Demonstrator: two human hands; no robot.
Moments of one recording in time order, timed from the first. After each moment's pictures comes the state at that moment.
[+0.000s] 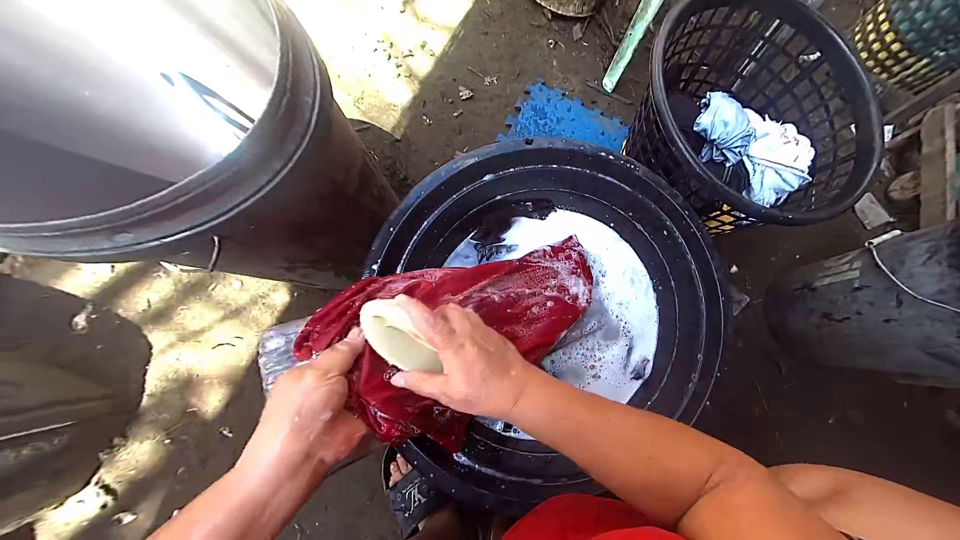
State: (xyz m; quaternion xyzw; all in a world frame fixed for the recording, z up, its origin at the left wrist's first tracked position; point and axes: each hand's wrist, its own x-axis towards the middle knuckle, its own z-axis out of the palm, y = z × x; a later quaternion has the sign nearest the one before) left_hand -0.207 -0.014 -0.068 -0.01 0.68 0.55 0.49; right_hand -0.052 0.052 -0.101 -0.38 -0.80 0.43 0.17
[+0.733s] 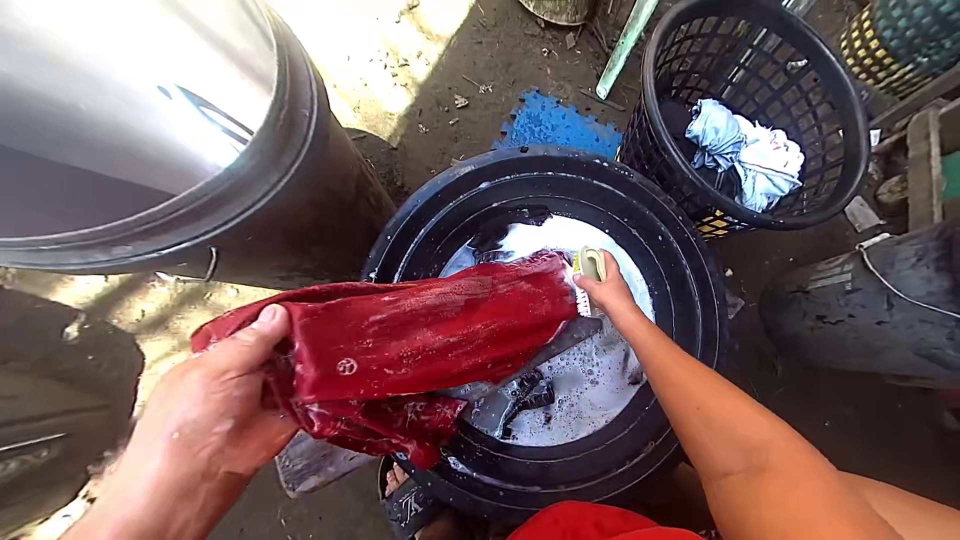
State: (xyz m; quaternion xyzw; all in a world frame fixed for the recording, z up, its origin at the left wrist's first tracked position) left_hand -0.248 -0.013 -0.047 0.10 0.63 0.59 0.49; right_hand 0.099 0.172 -0.193 -0.70 -0.55 0.44 0.14
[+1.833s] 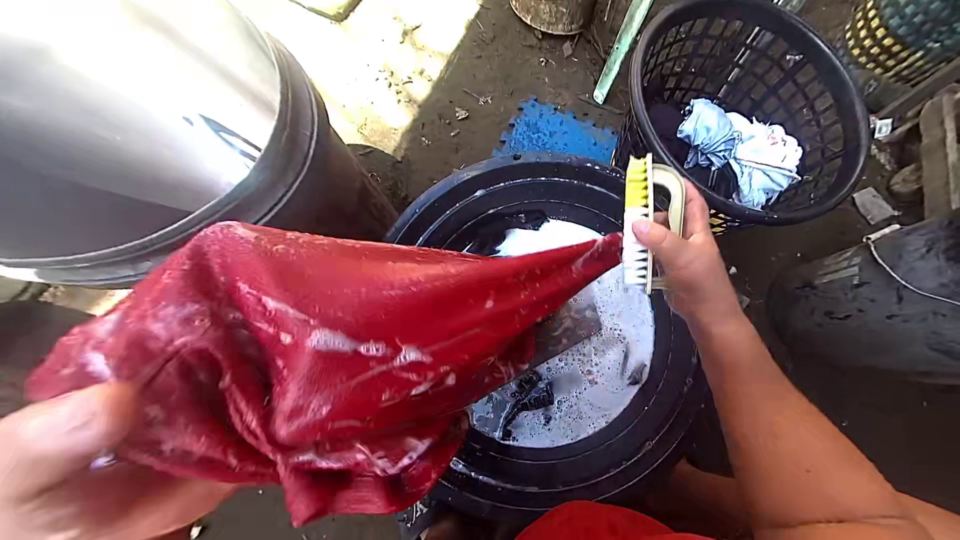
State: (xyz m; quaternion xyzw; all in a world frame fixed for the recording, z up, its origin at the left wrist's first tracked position) left_hand -0.211 -0.027 0.034 0.23 0.52 0.55 0.60; right_hand 0.121 0.159 -0.043 -0.52 -0.54 0.51 0.43
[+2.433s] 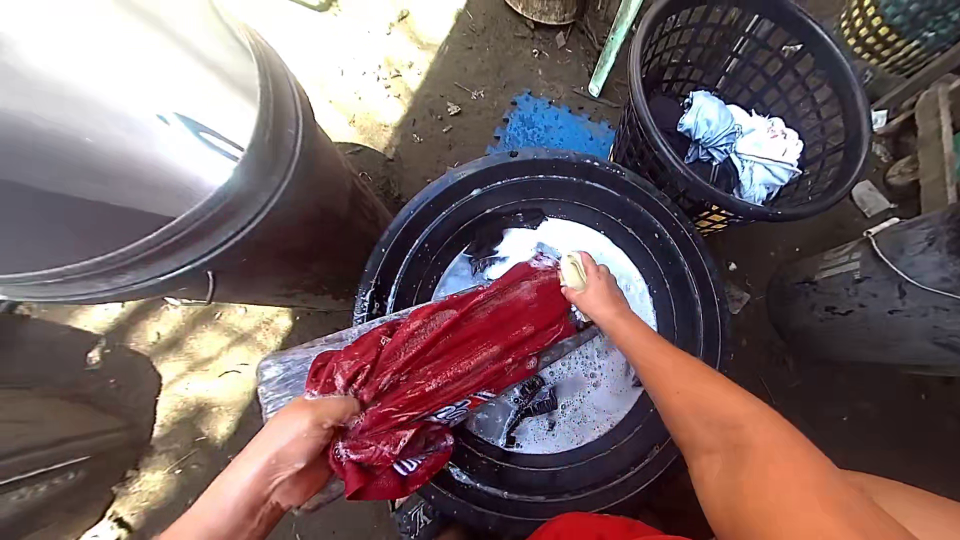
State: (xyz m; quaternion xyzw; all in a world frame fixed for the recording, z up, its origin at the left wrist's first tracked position) left_hand -0.233 -0.031 -0.070 0.10 0.73 0.37 0.57; right_hand 0.082 0.167 -0.187 -0.66 -0.67 0.34 0.03
